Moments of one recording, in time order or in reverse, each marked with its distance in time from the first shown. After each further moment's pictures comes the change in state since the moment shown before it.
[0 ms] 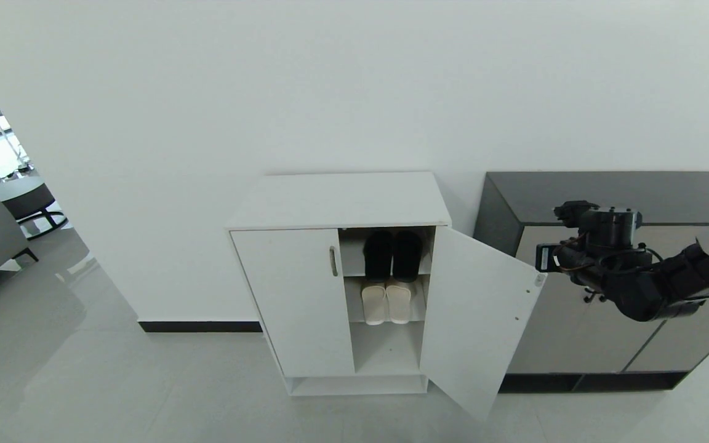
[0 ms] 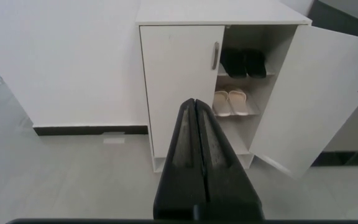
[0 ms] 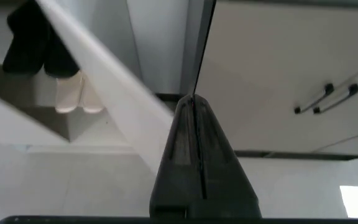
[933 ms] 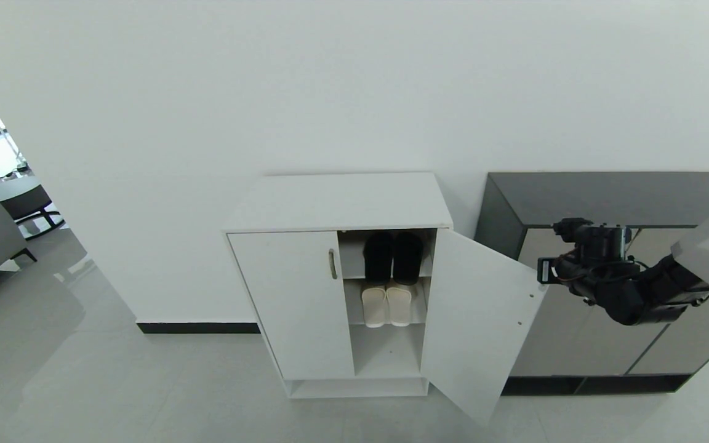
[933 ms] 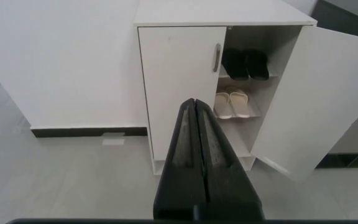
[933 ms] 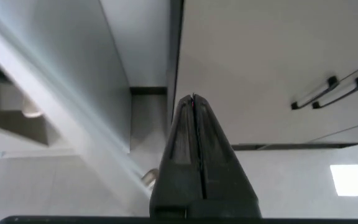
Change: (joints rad) left arm 0.001 0.000 0.000 0.000 0.000 0.000; right arm -0.044 0.129 -0.073 0.006 -0.002 -0.003
